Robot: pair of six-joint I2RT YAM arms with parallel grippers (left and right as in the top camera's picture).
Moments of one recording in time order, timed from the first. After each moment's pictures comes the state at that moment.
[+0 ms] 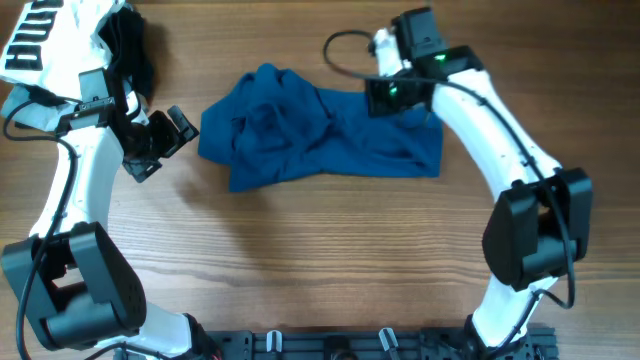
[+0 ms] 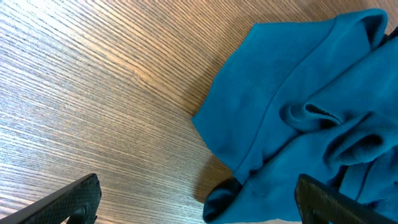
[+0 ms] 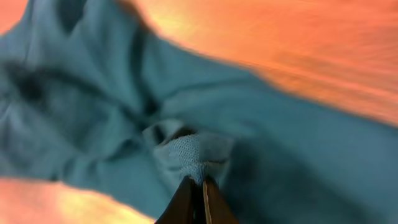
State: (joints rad) left arm 0.24 1.71 1.22 -0.80 0.27 -0.41; right arm 0.33 1.96 1.65 -0.84 -0.23 0.08
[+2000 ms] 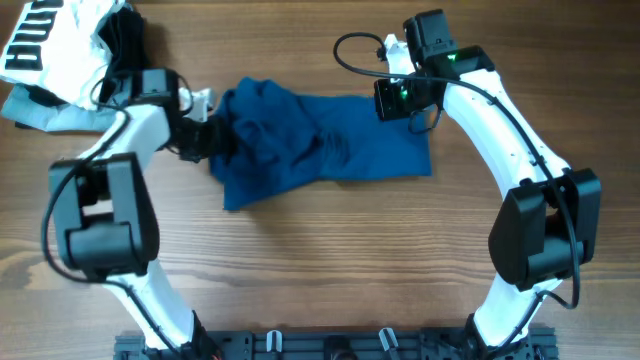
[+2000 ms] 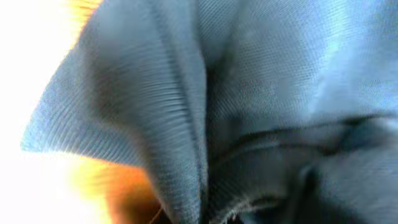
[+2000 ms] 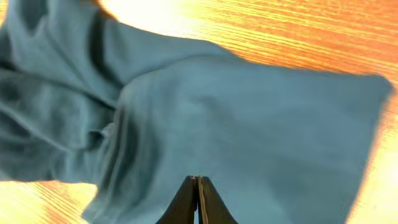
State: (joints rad) left arm 0.10 2.01 1.29 -0.69 0.47 -0.07; right arm 0.26 1.95 1.62 -0.87 -0.28 0.07
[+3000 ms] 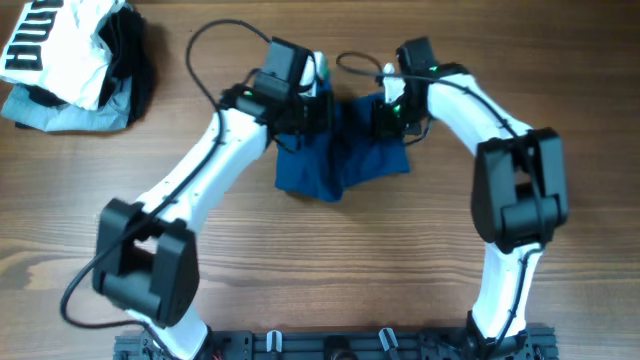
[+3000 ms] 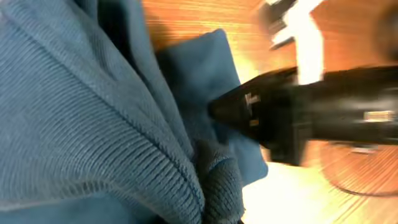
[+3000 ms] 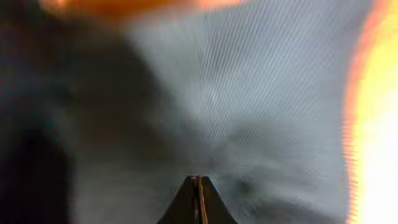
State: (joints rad) left arm -0.45 1.84 1.43 -0.55 0.33 -0.46; right arm 0.20 2.14 1.60 -0.78 -0.42 0.18
